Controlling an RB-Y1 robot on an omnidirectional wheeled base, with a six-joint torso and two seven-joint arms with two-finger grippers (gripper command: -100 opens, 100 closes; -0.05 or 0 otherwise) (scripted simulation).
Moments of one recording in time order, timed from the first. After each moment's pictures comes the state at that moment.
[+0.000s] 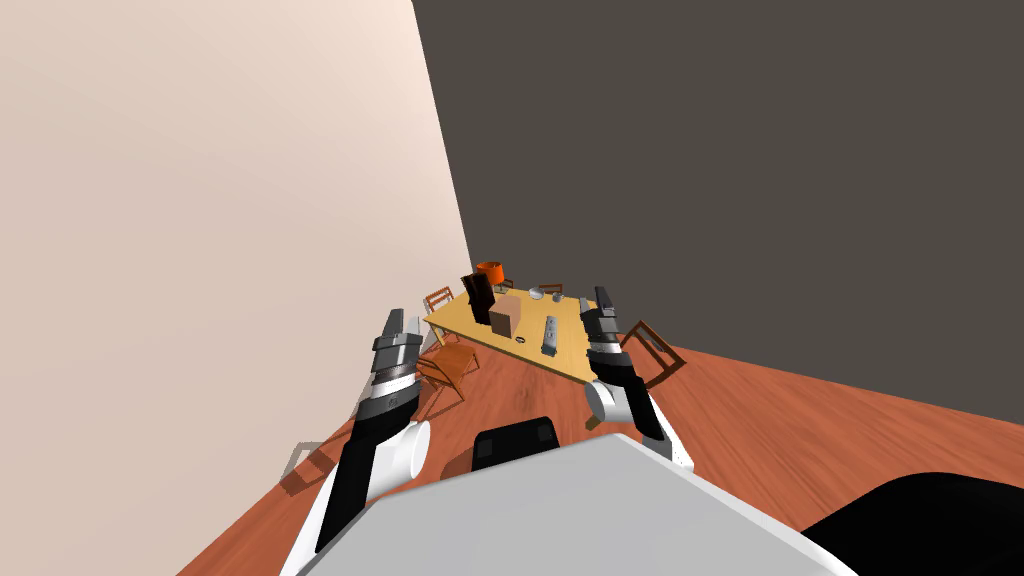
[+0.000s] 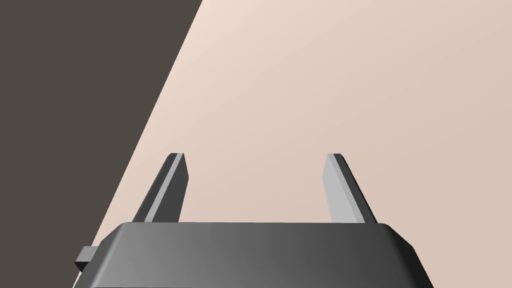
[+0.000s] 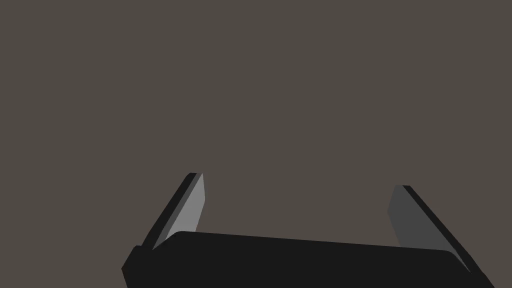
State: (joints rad) left arm 0.50 -0.03 -0.06 -2.33 -0.09 -0.36 -0.12; right arm 0.47 0.01 -0.03 -2.27 -0.06 -0.43 0.16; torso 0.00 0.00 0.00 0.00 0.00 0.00
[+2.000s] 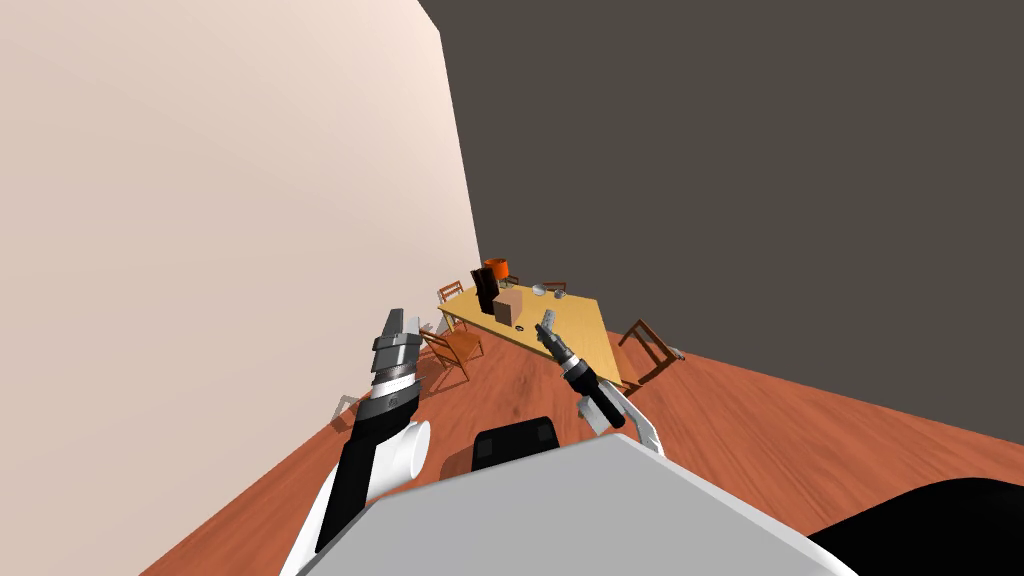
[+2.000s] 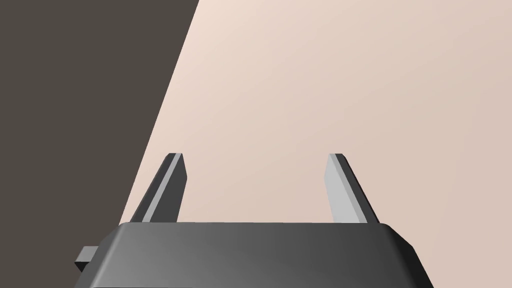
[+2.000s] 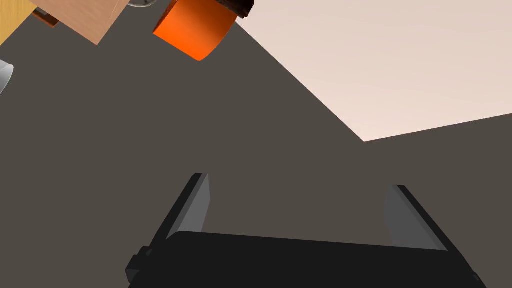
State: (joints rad) left arm 0.50 -0.03 -0.06 -2.33 -0.09 -0.36 -0.12; right arm 0.36 -0.33 0.23 -1.89 0.22 -0.43 0.26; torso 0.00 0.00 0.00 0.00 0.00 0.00
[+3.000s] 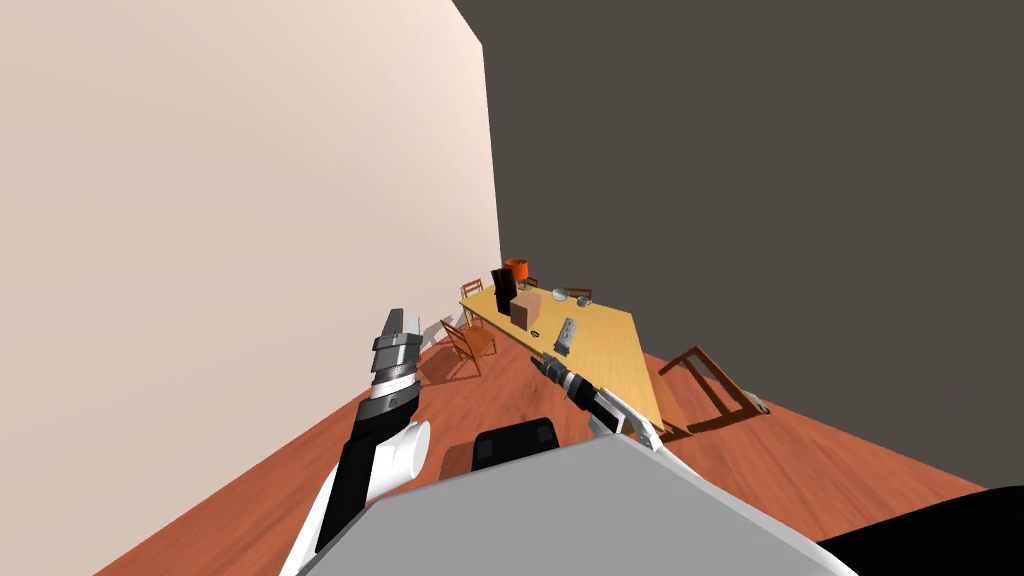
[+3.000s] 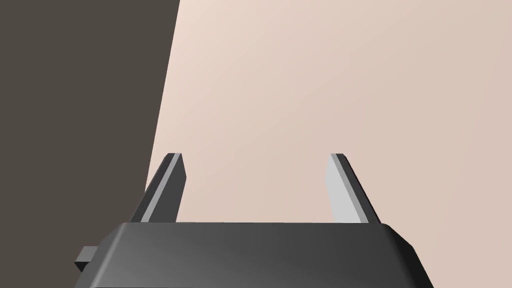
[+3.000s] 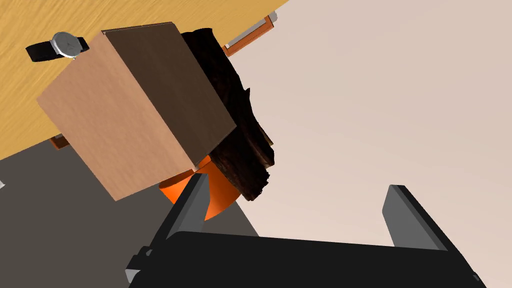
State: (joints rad) left arm 0.50 -0.03 -0.06 -2.33 -0.09 -0.36 -0.12; right arm 0.27 -0.52 0.40 -1.57 0.36 -0.38 0.32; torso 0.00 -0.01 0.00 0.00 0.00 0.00
